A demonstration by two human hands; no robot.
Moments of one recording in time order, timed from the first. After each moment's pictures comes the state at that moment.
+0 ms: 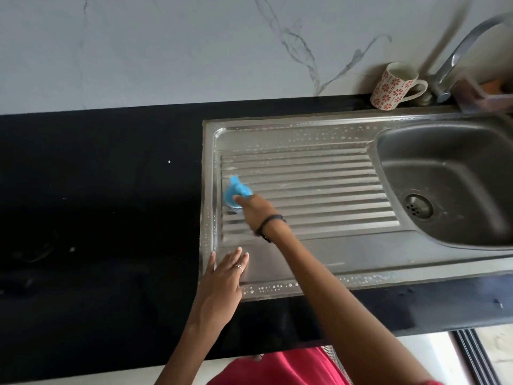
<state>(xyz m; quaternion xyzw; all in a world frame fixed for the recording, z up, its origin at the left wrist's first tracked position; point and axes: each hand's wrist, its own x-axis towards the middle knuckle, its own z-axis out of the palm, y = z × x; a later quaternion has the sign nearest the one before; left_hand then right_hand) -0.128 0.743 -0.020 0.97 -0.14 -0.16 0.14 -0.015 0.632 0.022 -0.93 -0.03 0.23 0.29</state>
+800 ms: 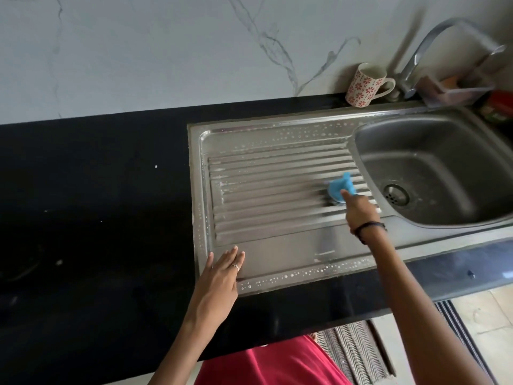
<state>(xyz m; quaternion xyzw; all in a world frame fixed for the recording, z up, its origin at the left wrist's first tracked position) -0.131 0.756 -0.031 0.96 -0.19 -0.13 0.14 -0.061 0.460 0.012 -0.95 0.23 0.12 0.20</state>
